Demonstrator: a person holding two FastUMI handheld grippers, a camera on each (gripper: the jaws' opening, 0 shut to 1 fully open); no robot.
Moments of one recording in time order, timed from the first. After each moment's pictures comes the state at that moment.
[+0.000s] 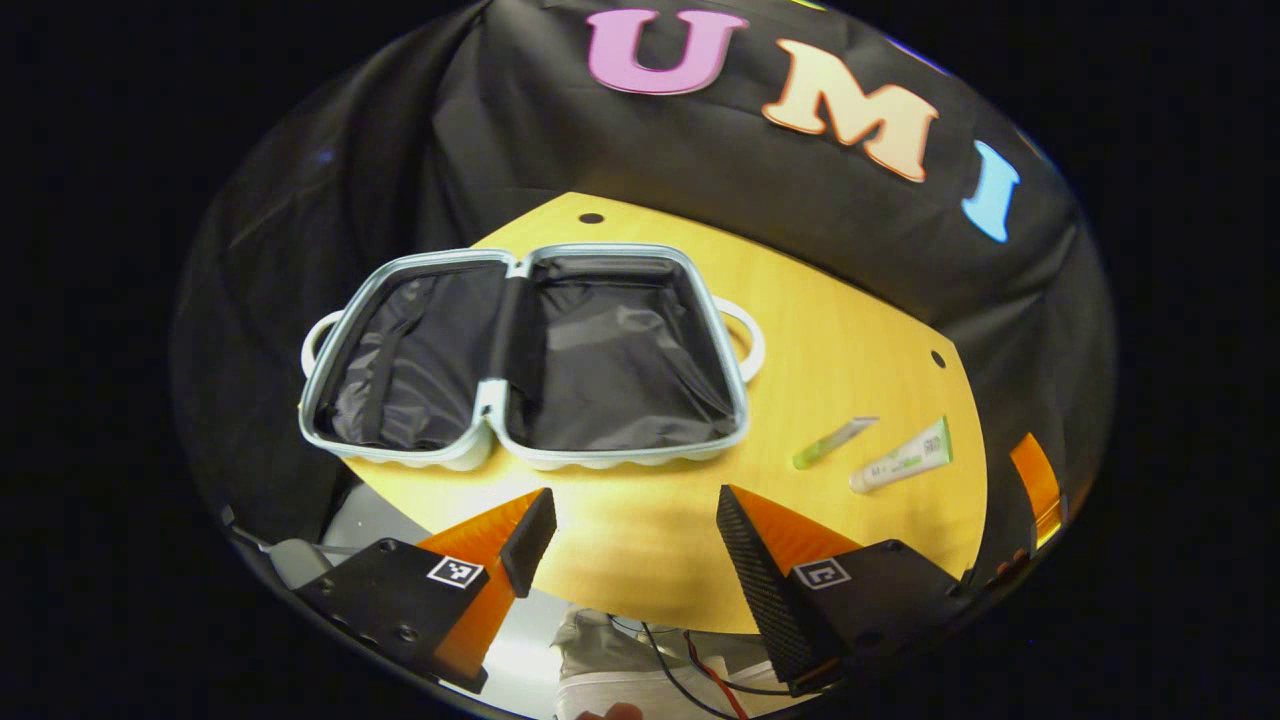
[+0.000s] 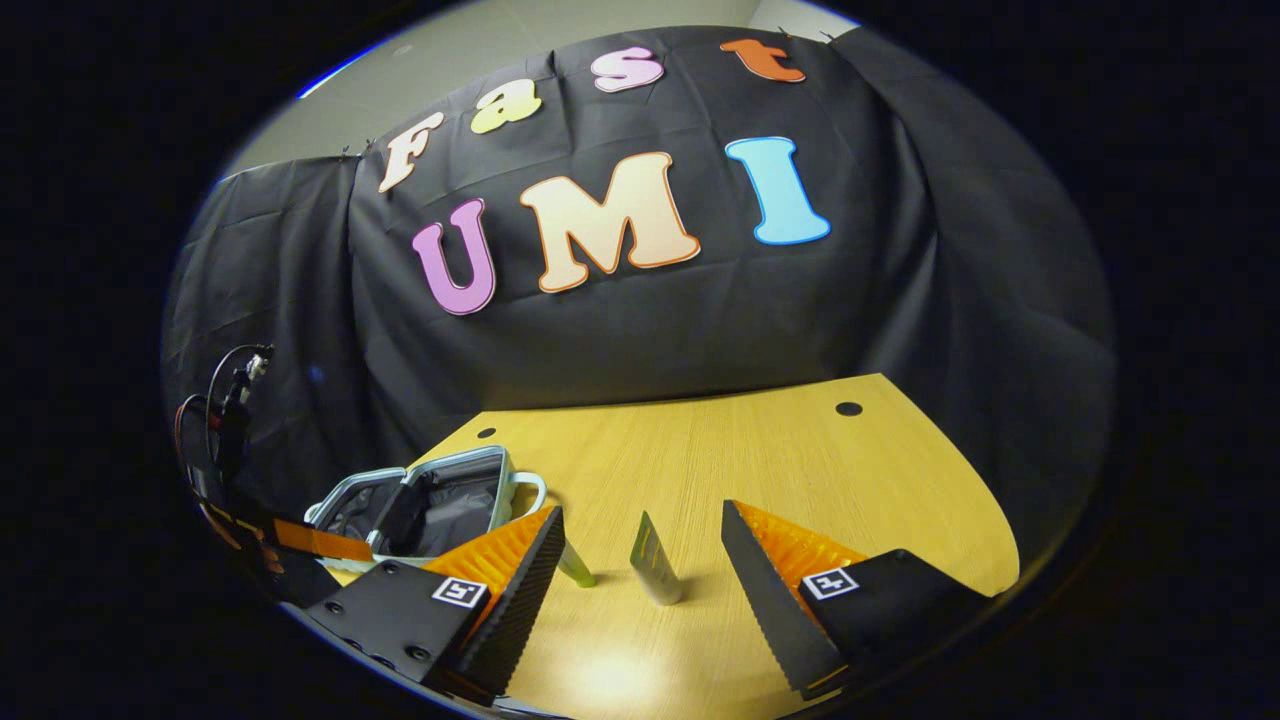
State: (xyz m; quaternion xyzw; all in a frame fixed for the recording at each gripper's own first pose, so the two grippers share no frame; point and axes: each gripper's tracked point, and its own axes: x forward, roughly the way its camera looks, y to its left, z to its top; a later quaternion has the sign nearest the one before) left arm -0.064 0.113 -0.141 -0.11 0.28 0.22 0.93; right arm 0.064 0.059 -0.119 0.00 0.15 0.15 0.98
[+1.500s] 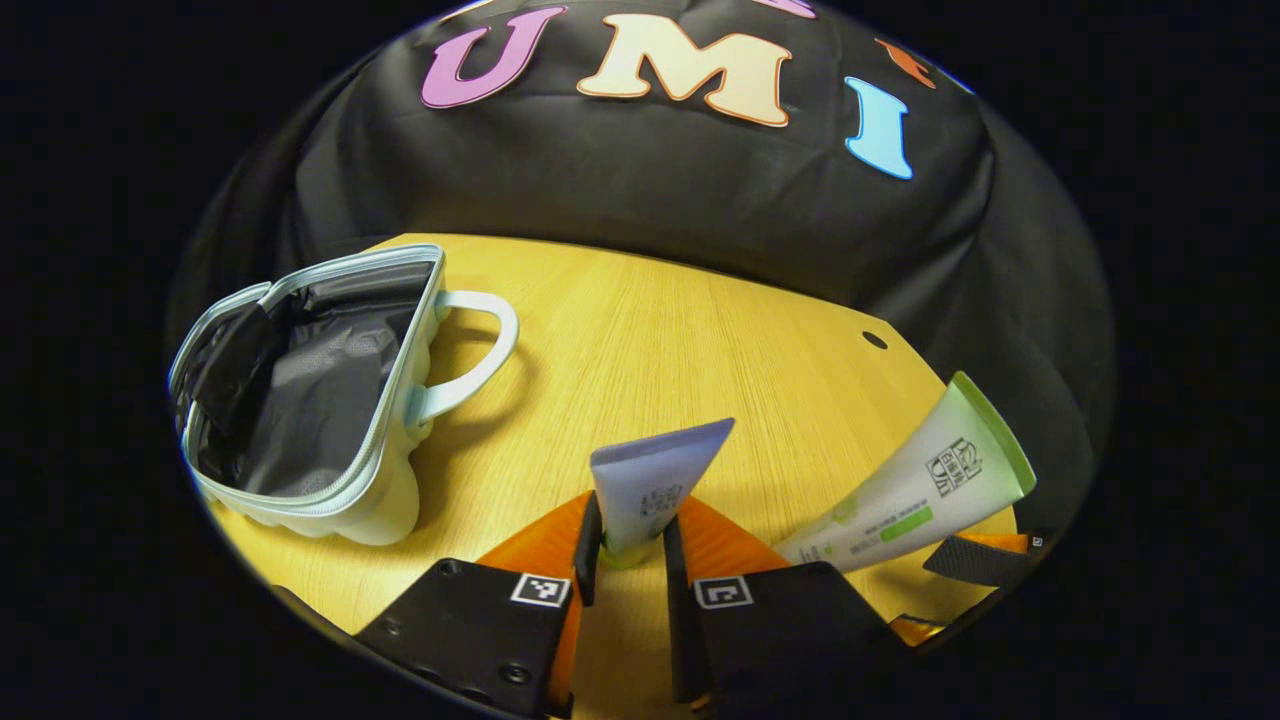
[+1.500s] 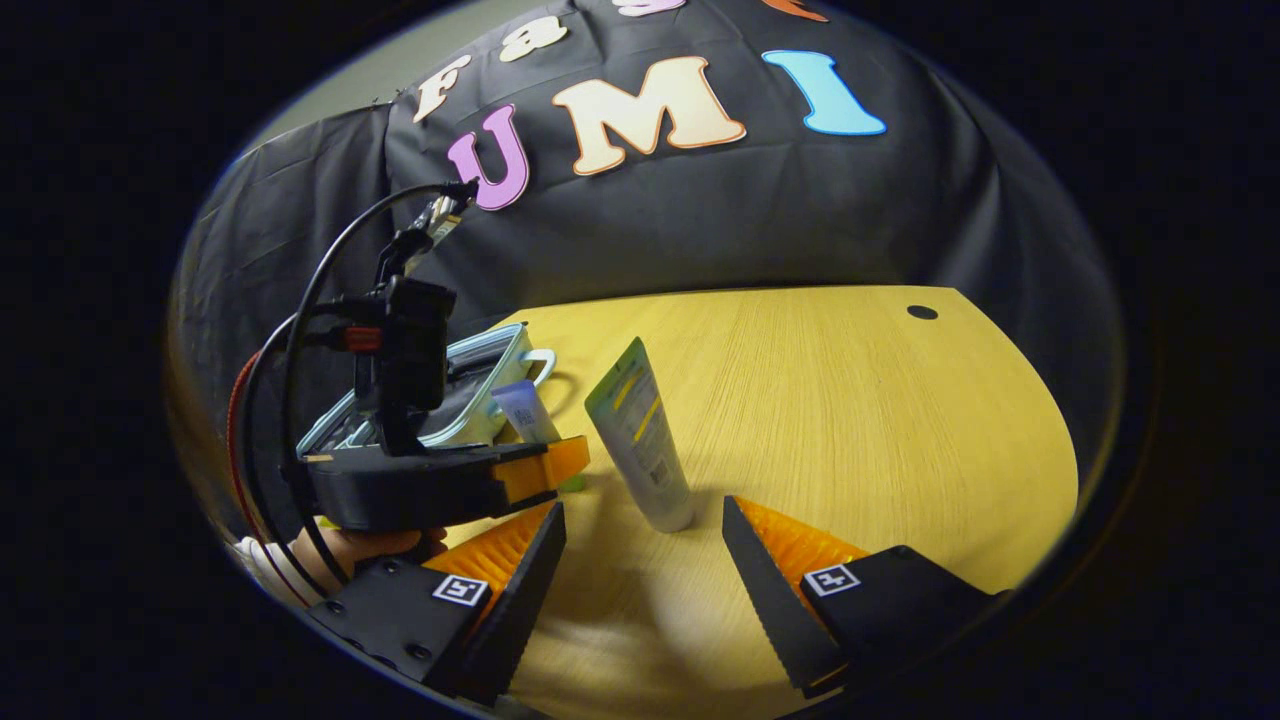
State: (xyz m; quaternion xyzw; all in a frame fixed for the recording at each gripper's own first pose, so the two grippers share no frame) left arm 0.142 0.025 -0.240 -0.05 0.16 0.12 0.98; right arm 0.071 0.058 -0.271 -0.04 0.26 0.23 0.94
